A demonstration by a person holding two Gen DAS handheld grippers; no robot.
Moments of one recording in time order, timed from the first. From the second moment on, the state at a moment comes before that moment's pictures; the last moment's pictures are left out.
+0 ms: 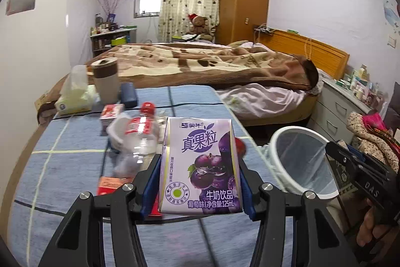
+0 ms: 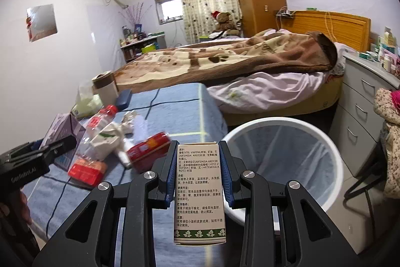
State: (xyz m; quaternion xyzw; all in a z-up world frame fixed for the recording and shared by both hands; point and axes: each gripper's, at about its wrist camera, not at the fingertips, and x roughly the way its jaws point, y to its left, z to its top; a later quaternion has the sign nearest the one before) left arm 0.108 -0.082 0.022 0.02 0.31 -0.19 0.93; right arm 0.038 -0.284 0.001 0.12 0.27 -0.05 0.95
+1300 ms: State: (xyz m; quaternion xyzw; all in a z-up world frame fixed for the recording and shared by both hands) left arm 0.135 -0.284 -0.034 0.08 0.37 -0.34 0.86; right arm 0.076 -0.406 -0.053 0.13 0.37 -0.10 0.92
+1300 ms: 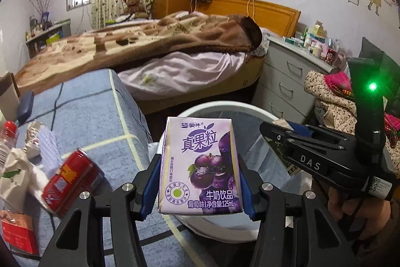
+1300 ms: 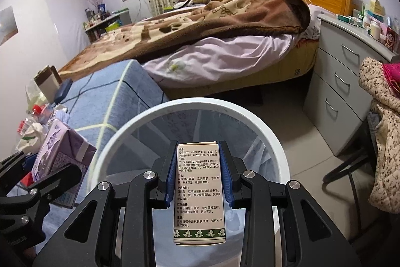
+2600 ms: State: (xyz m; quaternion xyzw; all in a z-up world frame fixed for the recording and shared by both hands) left arm 0.132 -0.171 0.003 0.02 0.32 -0.26 0.91; right arm 0.067 -0.354 -0.020 0.14 0.31 -0.07 0.94
